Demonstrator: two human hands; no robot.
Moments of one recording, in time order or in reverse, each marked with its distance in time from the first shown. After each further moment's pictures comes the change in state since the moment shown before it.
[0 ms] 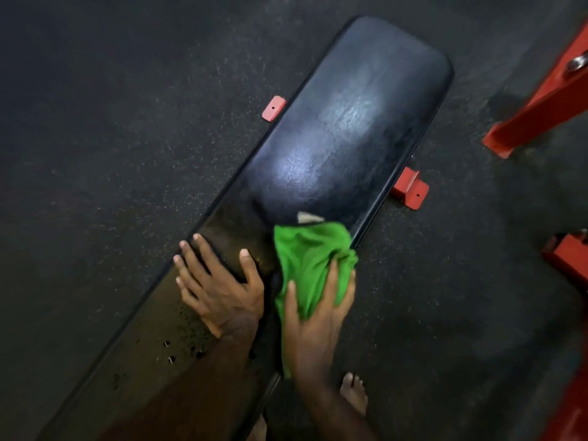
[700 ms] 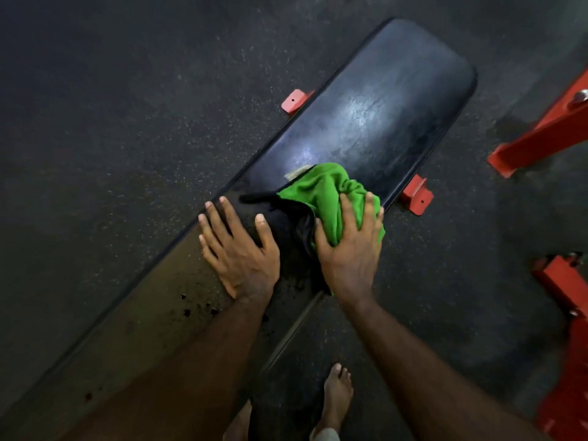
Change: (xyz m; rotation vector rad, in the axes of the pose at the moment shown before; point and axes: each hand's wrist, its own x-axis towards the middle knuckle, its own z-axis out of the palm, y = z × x) left_hand 0.001 -0.002 -0.008 -0.128 -0.023 -0.022; right_hand 0.084 -0.005 -0.007 -0.529 -0.119 -0.344
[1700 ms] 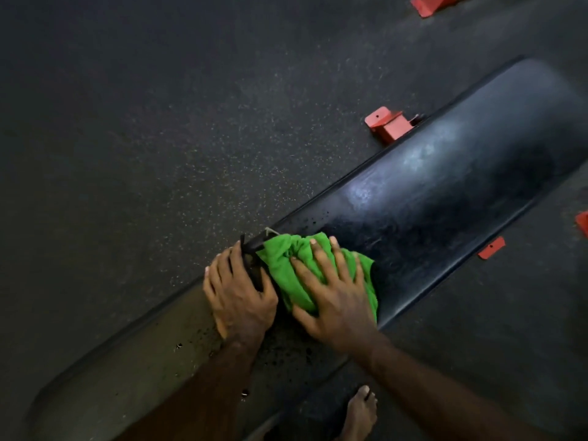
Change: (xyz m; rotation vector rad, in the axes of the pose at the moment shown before) left_hand -0.004 -0.144 -0.077 0.074 -0.054 -0.112; right_hand -0.089 -0.080 0.033 -0.184 -0.379 -0.877
